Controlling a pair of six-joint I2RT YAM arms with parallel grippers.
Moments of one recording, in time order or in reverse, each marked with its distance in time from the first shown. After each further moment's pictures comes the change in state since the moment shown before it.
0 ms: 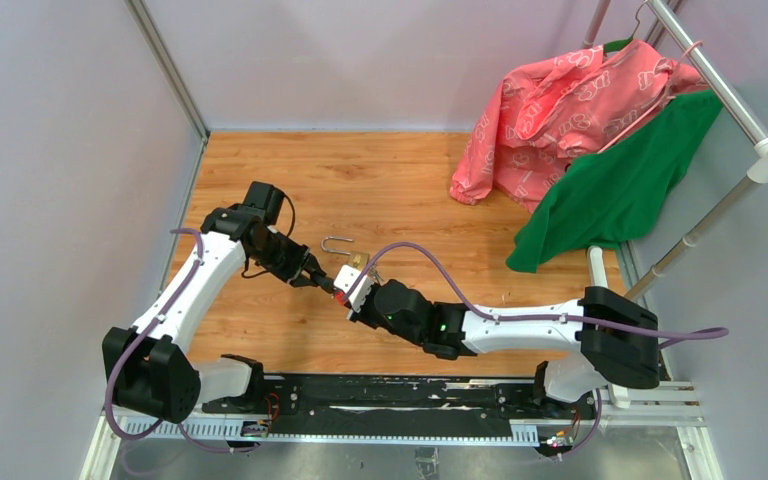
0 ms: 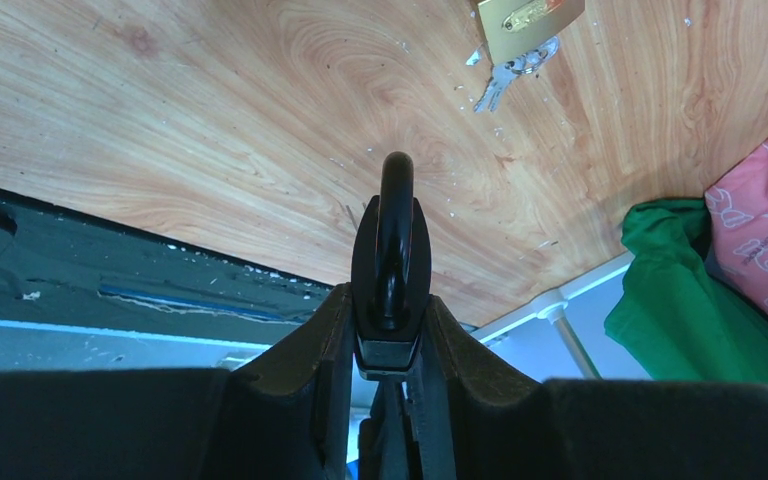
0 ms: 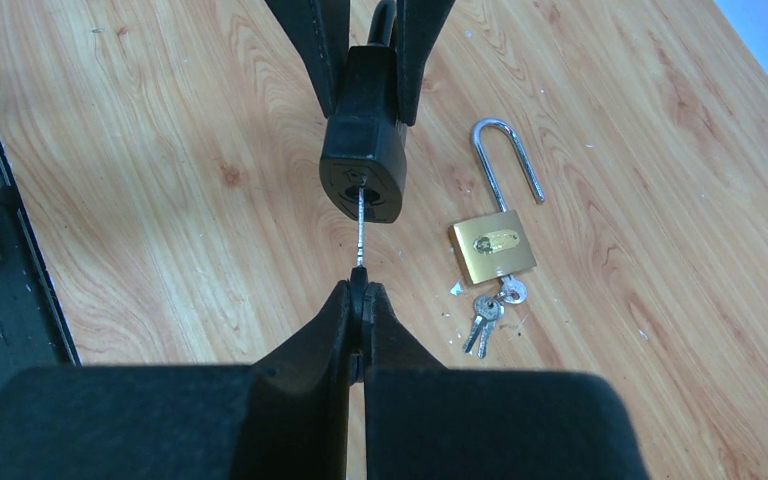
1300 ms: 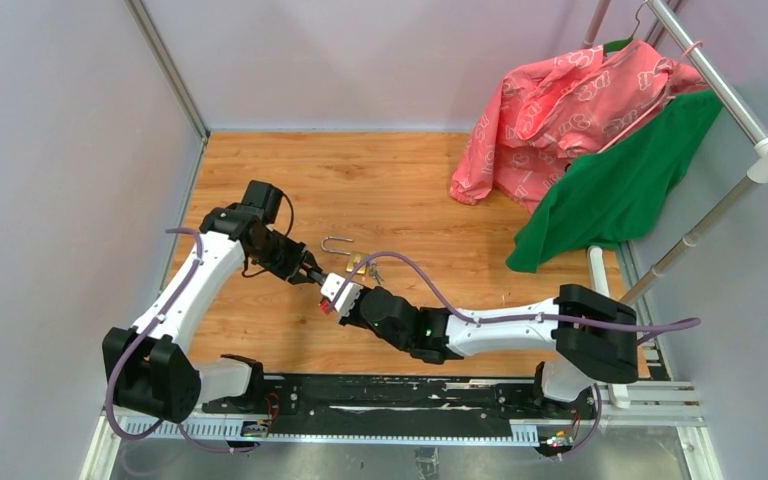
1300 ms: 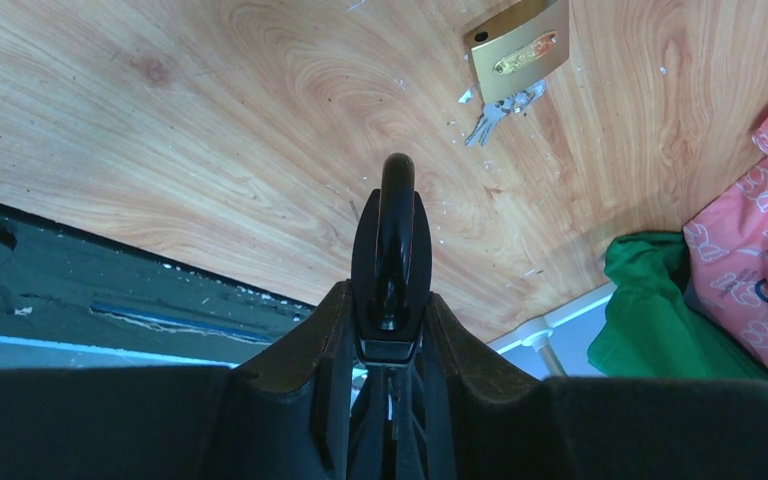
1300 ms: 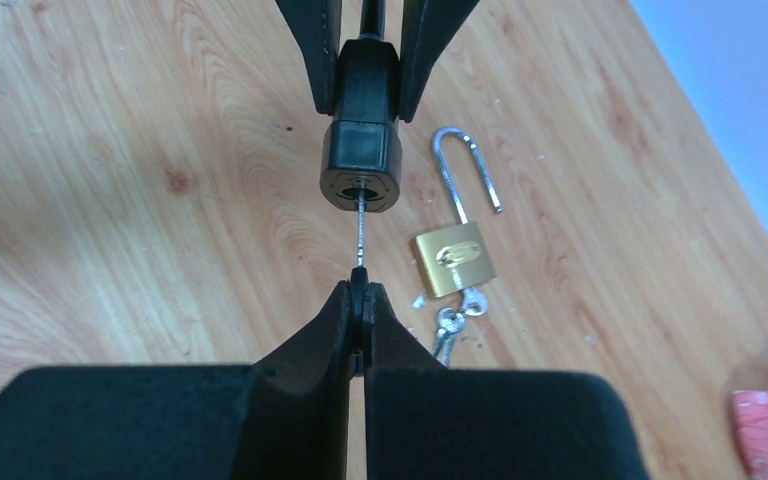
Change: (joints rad) left arm 0.008 0.000 0.000 0.013 -0.053 -0.032; right arm 0.034 0.098 0.050 0.041 0.122 -0.070
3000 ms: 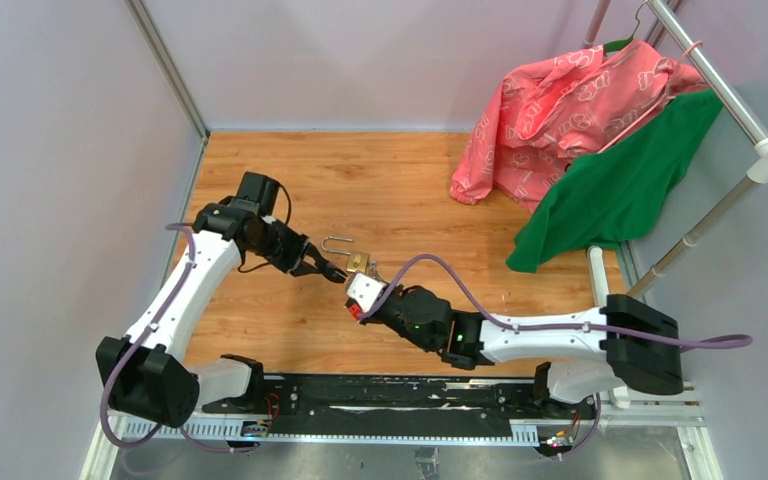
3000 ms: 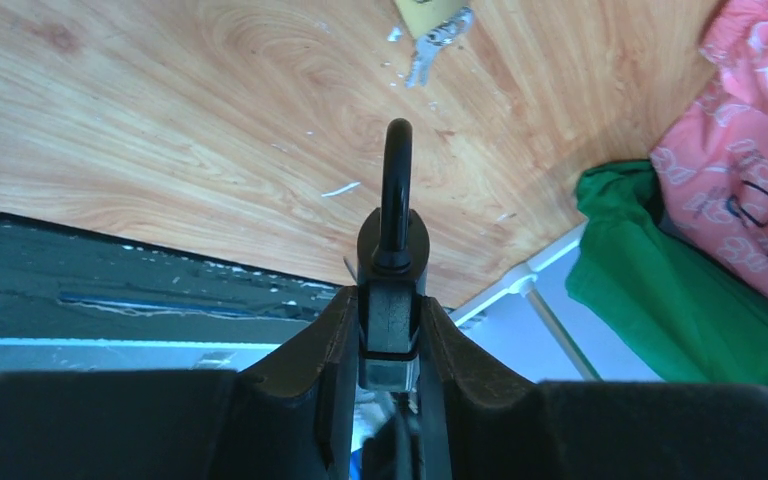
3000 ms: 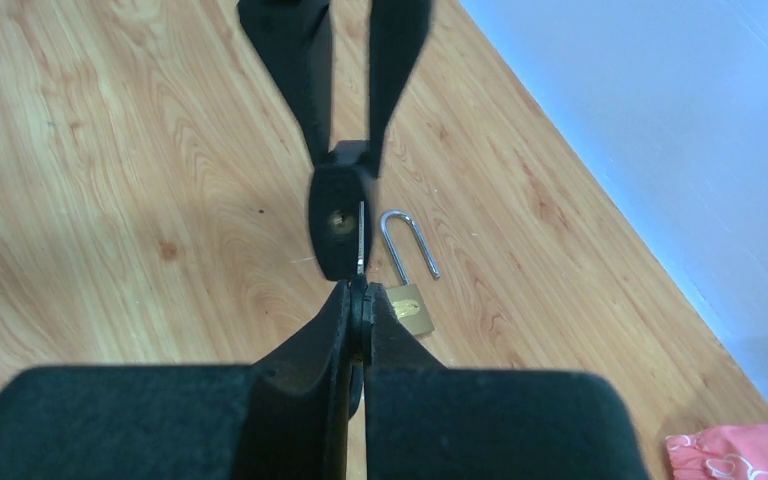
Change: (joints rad) left arm -0.003 -0.021 0.083 -0.008 0.090 0.035; right arm 0.000 -0.183 -0.139 0.198 -0.017 -0.169
